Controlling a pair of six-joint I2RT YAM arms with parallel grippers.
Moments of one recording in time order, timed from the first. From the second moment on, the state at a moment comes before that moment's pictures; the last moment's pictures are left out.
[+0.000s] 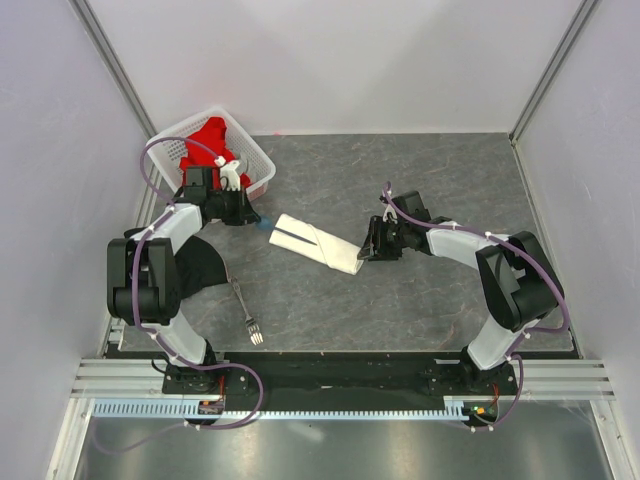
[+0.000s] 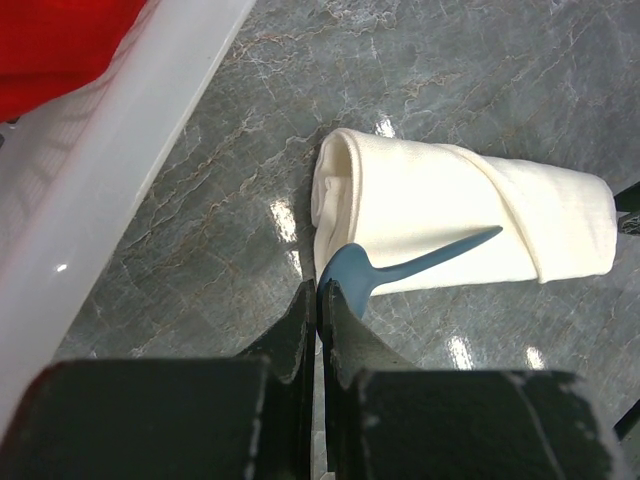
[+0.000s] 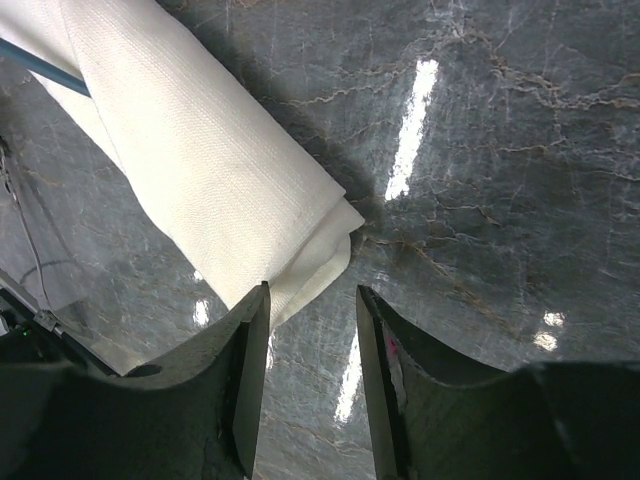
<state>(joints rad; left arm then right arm) -0.01 1.69 1.08 -0.25 0.59 0.01 0.40 1.70 0.92 -0.16 -0.40 0.51</state>
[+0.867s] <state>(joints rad) -0.08 1.78 1.12 -0.21 0.61 -0.02 0.40 1.76 0.92 -0.12 -0.42 0.51</state>
